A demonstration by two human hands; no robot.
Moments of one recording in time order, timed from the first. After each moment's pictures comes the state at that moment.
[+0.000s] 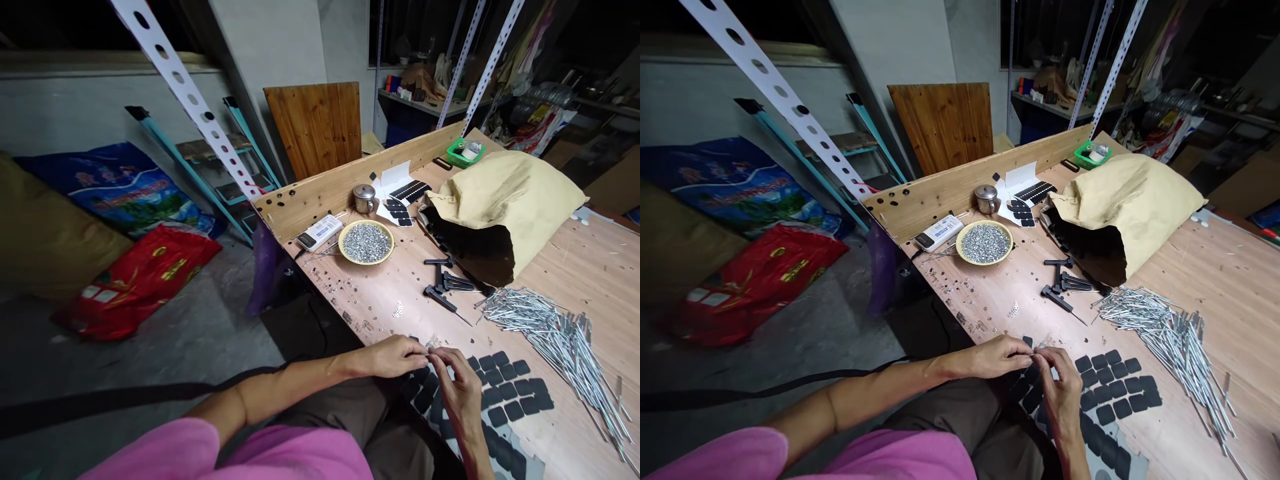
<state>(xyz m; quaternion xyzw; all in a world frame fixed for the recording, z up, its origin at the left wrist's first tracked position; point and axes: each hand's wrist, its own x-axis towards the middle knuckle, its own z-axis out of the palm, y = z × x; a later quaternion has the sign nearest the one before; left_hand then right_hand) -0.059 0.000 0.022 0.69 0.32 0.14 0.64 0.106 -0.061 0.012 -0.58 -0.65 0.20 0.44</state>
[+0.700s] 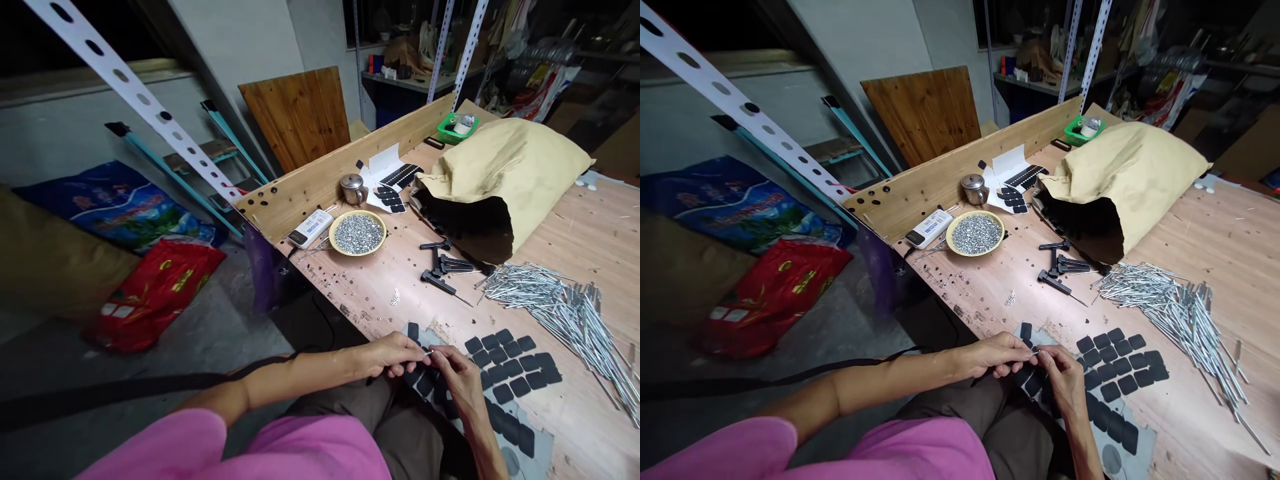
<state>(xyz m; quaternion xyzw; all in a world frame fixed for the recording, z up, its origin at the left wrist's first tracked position) -0.051 -0.016 0.003 0.41 0.39 0.04 0.82 0.120 -0.077 -0.017 -0.64 -0.50 0.41 0.42</state>
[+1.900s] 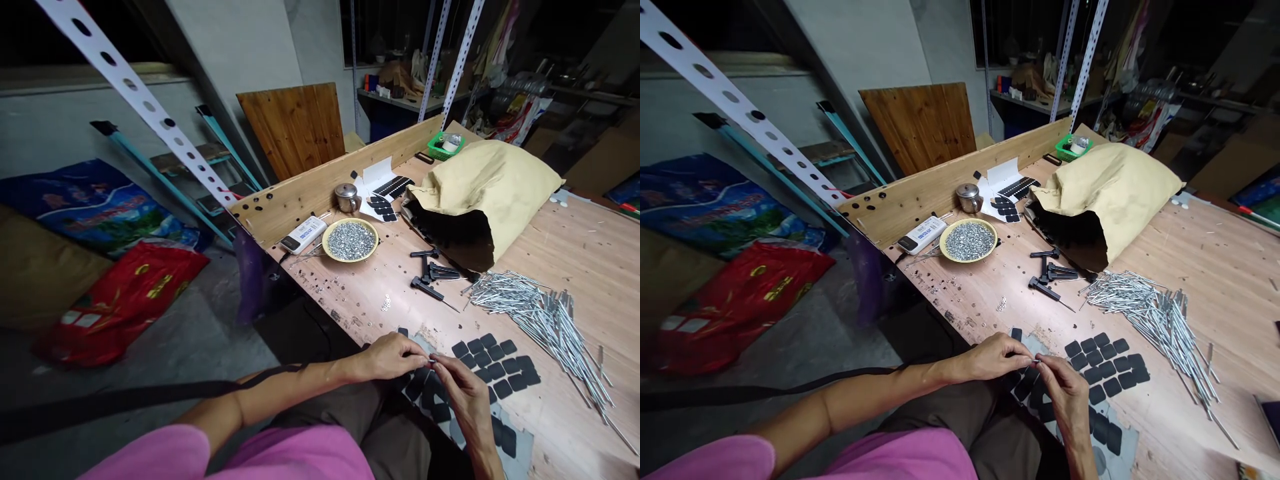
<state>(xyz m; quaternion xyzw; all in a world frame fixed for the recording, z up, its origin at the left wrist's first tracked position) -0.039 -0.014 0.025 0.73 0.35 0.12 0.57 0.128 -0.093 0.012 -0.63 -0.54 0.34 0.45</state>
